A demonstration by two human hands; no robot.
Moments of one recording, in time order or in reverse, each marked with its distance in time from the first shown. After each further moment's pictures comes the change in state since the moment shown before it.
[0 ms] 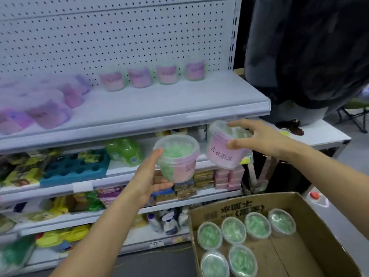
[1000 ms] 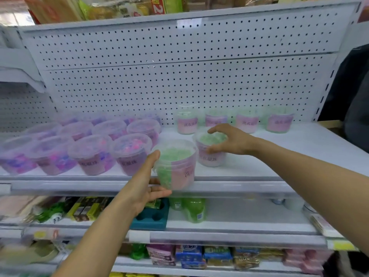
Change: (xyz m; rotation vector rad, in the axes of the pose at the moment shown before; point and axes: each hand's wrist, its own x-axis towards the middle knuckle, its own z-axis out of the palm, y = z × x) left_hand 0.070 0.149 -0.211 -0.094 0.136 0.143; right_hand 0.273 -0.200 0.144 -0.205 -0.156 -0.319
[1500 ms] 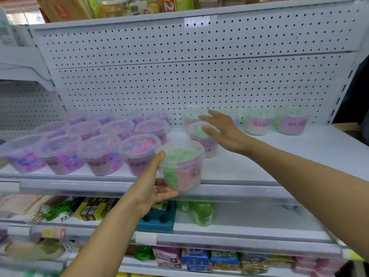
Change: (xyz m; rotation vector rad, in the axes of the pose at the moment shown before) left_hand 0.006 0.003 -0.012 -0.029 -0.028 -0.029; right_hand 0.023 -0.043 0.021 -0.004 0.097 -0.153
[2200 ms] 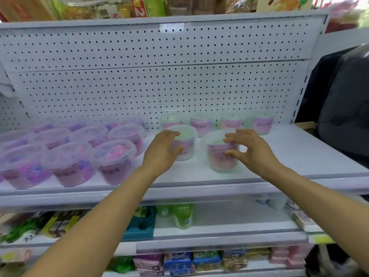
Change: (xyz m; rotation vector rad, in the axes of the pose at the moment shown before) left_hand 0.087 0.023 0.070 1.176 0.065 0.806; right_hand -0.099 0.065 -0.039 -0.210 0.430 0.011
